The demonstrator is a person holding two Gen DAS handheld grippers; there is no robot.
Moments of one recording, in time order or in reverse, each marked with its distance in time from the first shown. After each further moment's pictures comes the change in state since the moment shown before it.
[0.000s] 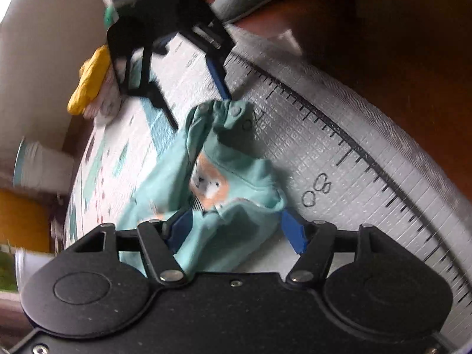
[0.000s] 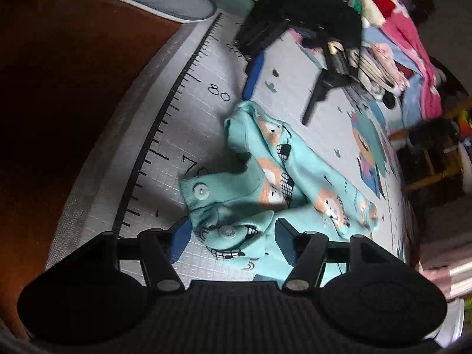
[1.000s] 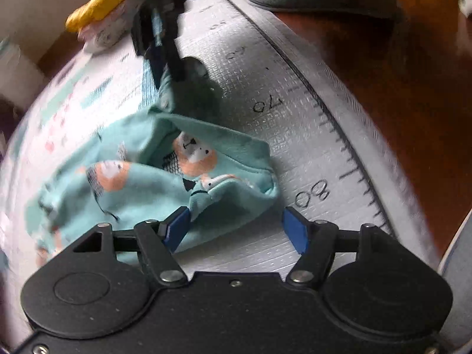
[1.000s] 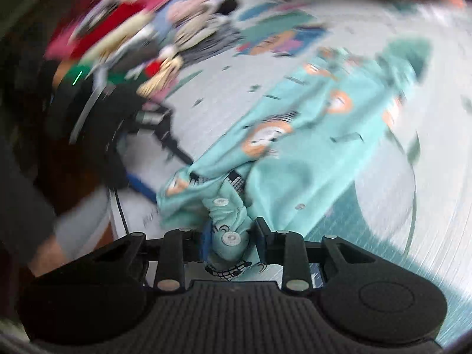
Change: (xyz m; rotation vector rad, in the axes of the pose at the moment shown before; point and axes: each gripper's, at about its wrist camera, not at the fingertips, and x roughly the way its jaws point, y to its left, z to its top) left arm 0.001 0.020 -0.004 -0.344 0.044 -0.167; right arm 0.014 -0.112 -0.119 1.407 -0.218 0.389
